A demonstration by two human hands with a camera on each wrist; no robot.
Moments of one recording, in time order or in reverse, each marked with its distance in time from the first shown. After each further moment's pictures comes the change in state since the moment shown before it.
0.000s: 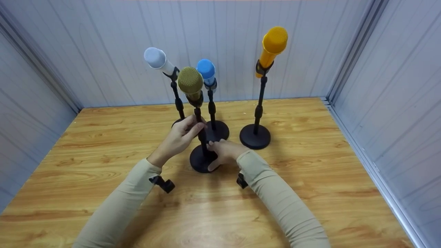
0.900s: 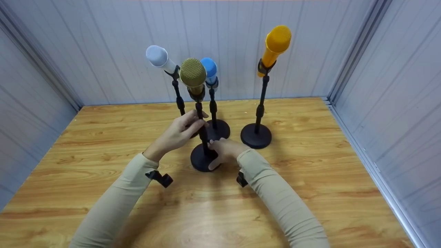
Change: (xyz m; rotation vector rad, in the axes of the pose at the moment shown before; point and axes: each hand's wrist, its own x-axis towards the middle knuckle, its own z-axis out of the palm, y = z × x) left_hand 0.008 0.012 -0.014 0.007 -0.104 0.004; right_hand 0.000 -0.004 -0.002 -0.025 -0.007 -0.005
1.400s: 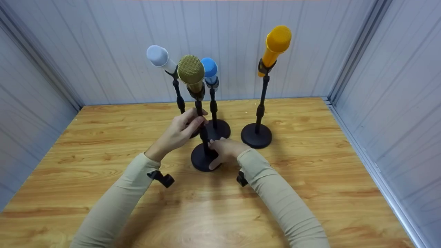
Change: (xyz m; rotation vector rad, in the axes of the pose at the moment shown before) left_hand 0.002 0.003 0.002 0.025 0.083 0.026; right_hand 0.002 0.000 -0.001 -0.015 -0.008 0.017
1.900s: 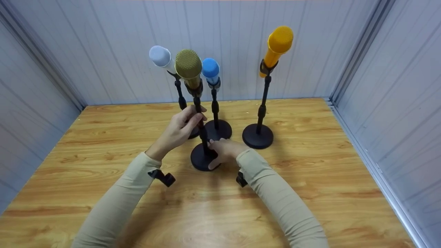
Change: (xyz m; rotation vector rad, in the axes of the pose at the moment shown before) left_hand 0.002 0.002 -0.005 -0.063 0.034 -0.018; right_hand 0.003 -0.005 0.000 -0.012 -0.029 0.029
